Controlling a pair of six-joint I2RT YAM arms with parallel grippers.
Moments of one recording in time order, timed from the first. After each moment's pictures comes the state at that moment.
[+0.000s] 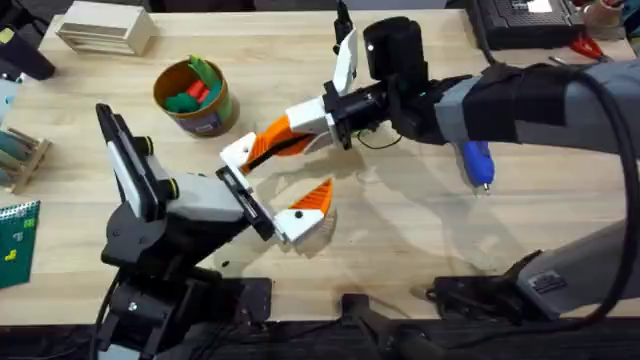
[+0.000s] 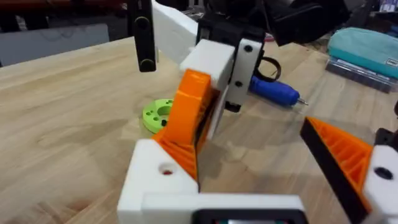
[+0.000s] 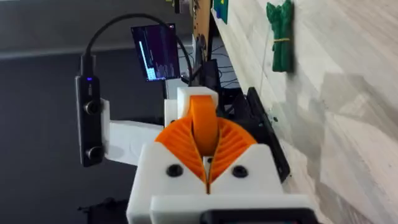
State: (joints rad) left arm -0.24 0.01 0.01 -0.06 0.68 -0.12; right arm 0.58 1.77 0.92 0.33 -1.20 1.05
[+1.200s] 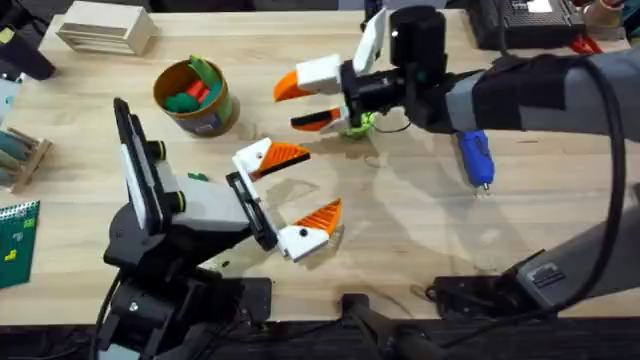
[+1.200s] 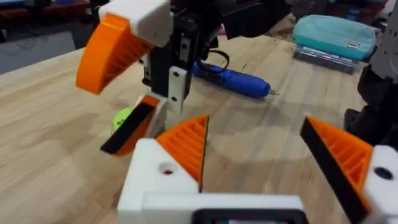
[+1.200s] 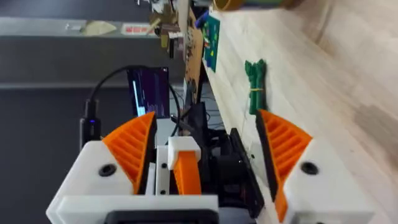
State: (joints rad) left arm -0.26 0.01 0.01 -0.06 0.79 -0.07; right arm 0.46 1.80 0.92 0.46 -1.13 1.04
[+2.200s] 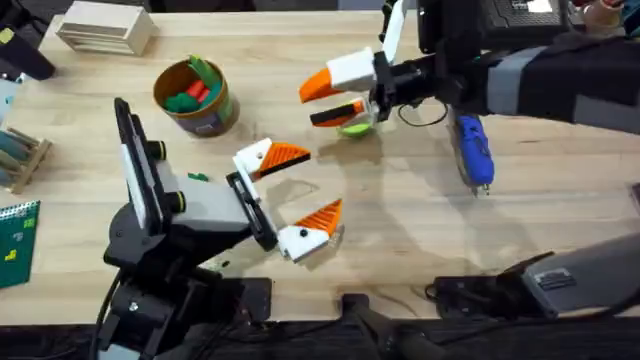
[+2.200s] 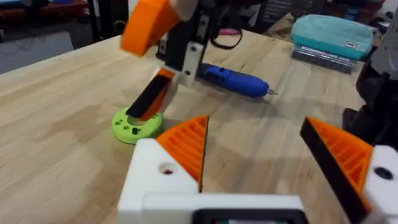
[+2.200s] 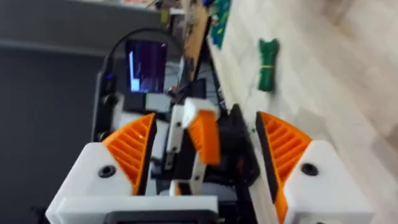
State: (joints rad) left arm -0.26 0.01 0.01 -0.06 0.79 -0.07; right arm 0.37 1.68 0.96 0.07 -1.29 0.69
